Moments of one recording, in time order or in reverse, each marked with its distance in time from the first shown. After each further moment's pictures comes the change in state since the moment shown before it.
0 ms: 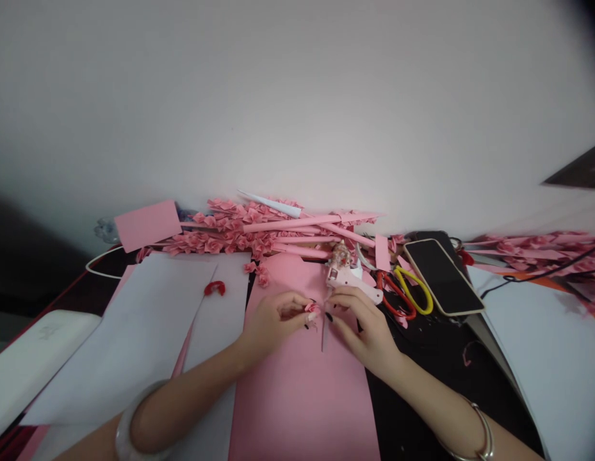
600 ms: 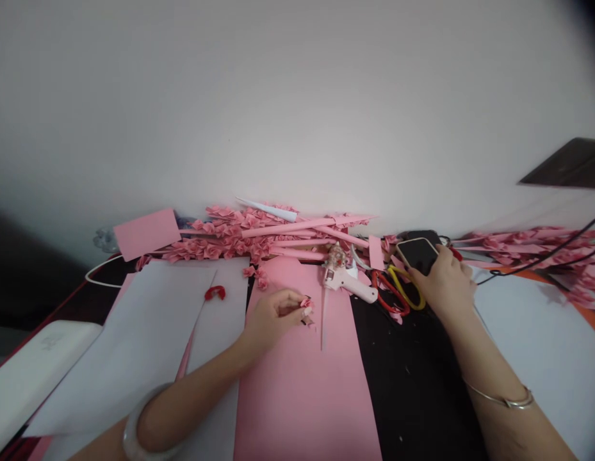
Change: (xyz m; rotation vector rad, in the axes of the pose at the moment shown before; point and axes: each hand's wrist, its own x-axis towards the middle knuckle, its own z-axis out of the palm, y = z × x) left_hand 0.003 0.005 -0.001 -0.064 0.038 -0.048; right_hand 0.003 0.085 -0.103 -0.991 0.289 0.809
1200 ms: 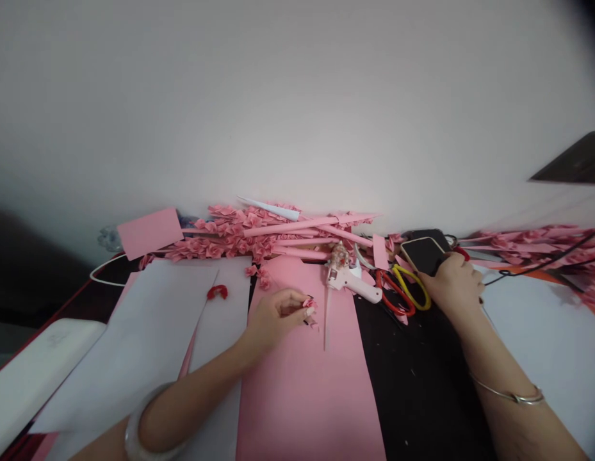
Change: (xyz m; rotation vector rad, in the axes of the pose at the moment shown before) left_hand -0.001 -0.002 -0.002 0.001 -0.006 0.006; right_hand 0.004 0.010 0.018 -0.124 0.018 0.108
